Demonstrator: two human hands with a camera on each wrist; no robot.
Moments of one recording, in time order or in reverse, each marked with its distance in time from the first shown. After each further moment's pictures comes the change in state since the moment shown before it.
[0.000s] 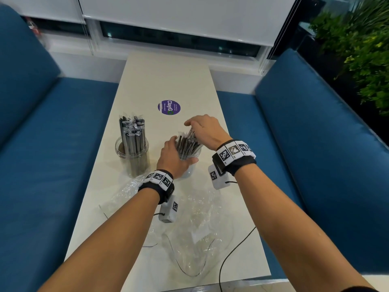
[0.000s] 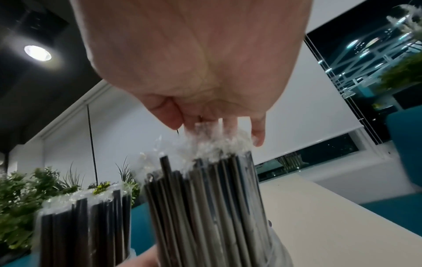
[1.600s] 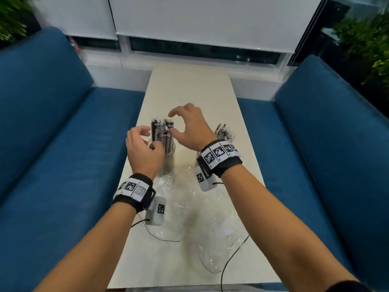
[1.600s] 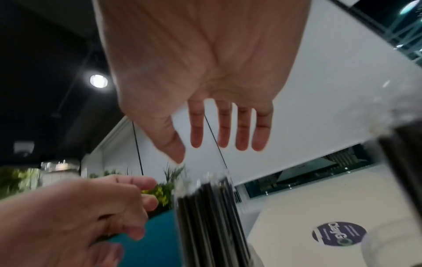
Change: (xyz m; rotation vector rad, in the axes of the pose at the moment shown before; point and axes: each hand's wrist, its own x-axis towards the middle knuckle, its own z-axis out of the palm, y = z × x) left_hand -0.064 -0.017 -0.140 -0.181 0.725 0.169; right_hand 0.009 -0.099 0.048 0.087 0.199 -0.253
